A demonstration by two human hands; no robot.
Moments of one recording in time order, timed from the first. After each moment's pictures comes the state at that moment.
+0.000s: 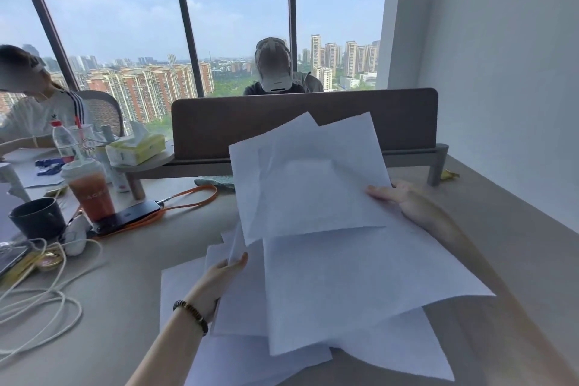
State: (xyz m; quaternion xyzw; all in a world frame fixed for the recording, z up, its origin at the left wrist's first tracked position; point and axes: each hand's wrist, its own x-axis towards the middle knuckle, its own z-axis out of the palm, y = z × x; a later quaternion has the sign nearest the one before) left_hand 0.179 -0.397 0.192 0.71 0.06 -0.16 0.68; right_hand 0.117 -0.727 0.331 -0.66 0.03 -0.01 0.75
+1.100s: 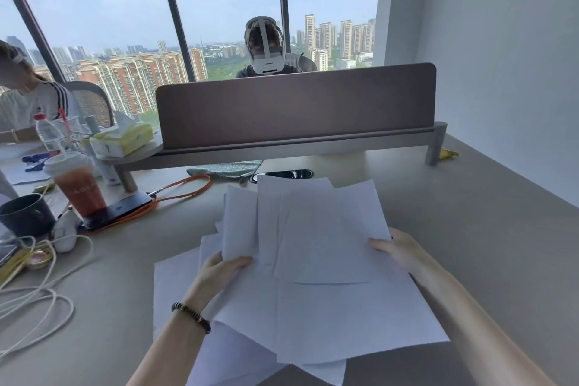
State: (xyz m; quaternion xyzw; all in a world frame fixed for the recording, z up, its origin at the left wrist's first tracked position) left_hand 0.184 -0.401 0.182 0.71 0.05 -0.14 0.68; right_hand 0.133 -0.758 0.186 -0.72 0.13 0.01 0.68
